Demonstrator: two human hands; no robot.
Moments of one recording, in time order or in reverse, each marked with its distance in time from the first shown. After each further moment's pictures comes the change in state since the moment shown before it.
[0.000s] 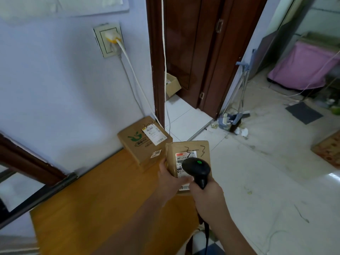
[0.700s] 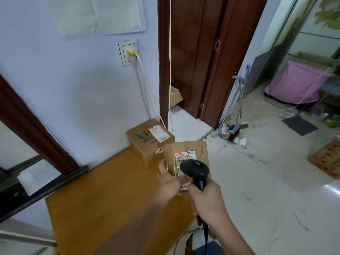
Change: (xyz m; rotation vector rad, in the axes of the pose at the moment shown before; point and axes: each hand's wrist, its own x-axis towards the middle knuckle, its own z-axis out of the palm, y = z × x) left_hand -0.097 0.019 -0.011 0.006 0.085 -0.074; right_hand -0.086 0.013 -0.003 0.007 -0.037 -0.059
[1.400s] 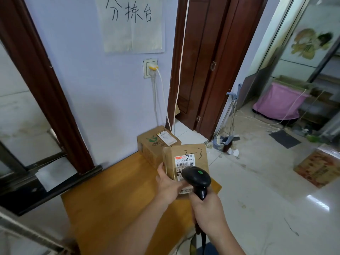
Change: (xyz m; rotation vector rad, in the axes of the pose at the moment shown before) left_hand -0.076 -0.024 -0.083 -0.049 -0.025 0.176; right_hand -0.113 -0.022 0.064 0.001 0.107 -0.019
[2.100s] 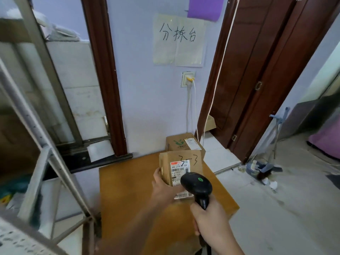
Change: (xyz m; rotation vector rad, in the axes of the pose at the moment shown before) left_hand -0.079 -0.007 -0.010 -0.031 0.337 -0.096; right_hand -0.039 0.006 -0.052 -0.159 -0.349 -0.128
